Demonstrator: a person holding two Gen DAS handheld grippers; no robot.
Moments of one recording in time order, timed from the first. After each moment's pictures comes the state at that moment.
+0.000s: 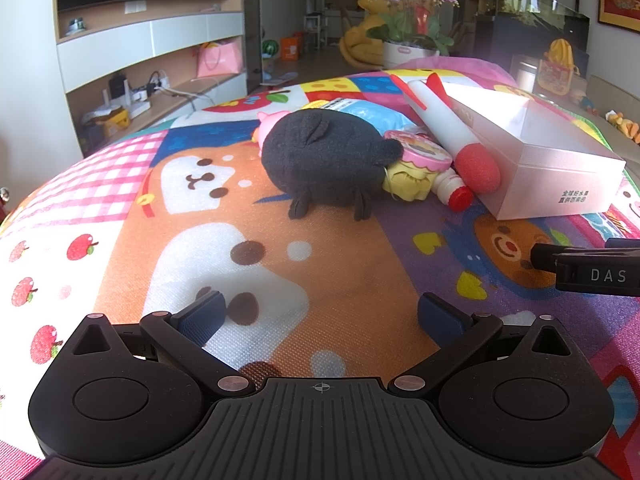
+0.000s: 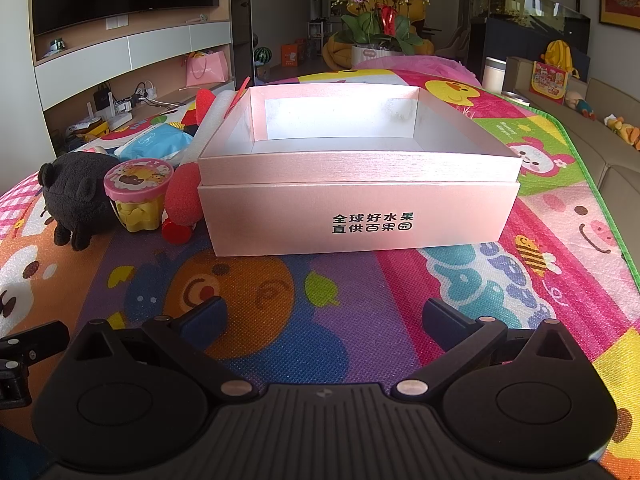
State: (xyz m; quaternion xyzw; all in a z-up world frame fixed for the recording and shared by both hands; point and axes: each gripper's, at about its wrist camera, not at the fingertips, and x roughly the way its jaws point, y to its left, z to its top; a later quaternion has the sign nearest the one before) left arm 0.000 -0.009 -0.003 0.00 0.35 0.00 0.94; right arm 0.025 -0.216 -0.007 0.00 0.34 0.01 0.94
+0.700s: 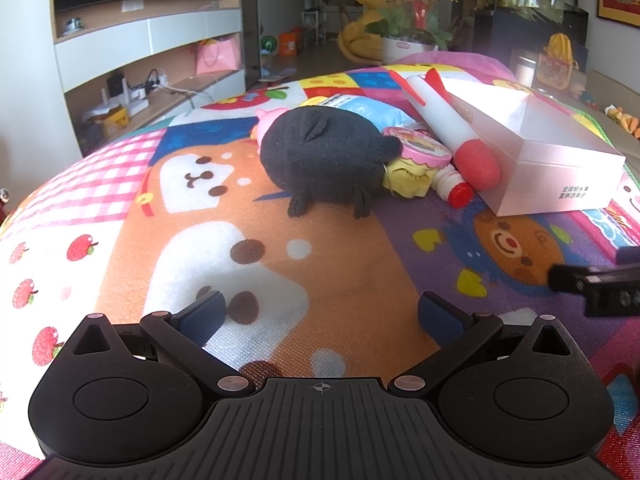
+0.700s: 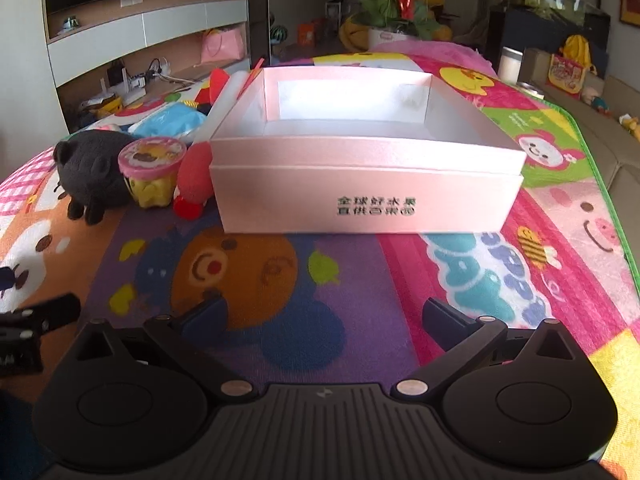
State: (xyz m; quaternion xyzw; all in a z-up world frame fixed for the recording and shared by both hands) left arm 0.002 -0.010 -0.004 0.00 0.35 0.00 0.93; right arm 0.016 -0.223 0.000 -0.02 0.38 0.04 0.92
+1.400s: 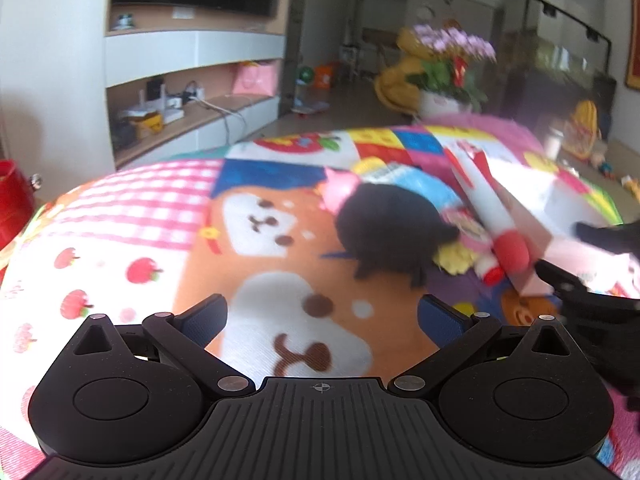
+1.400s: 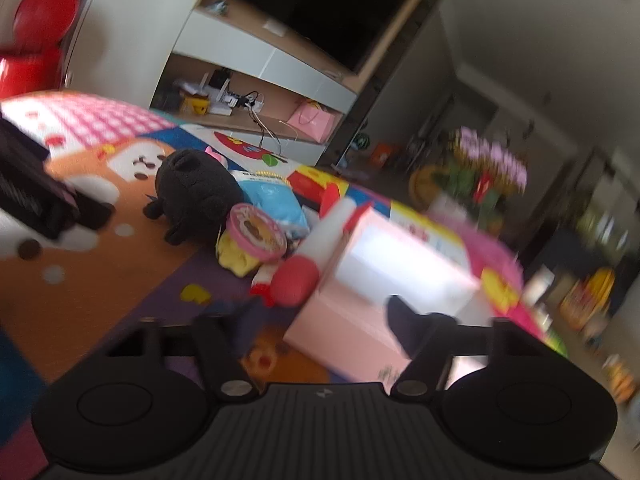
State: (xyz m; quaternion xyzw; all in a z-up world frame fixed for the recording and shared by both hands) left arm -0.009 0.041 0.033 -0.07 0.30 0.04 0.95; right arm 0.001 -0.128 0.018 -0.34 0.17 0.11 0.92
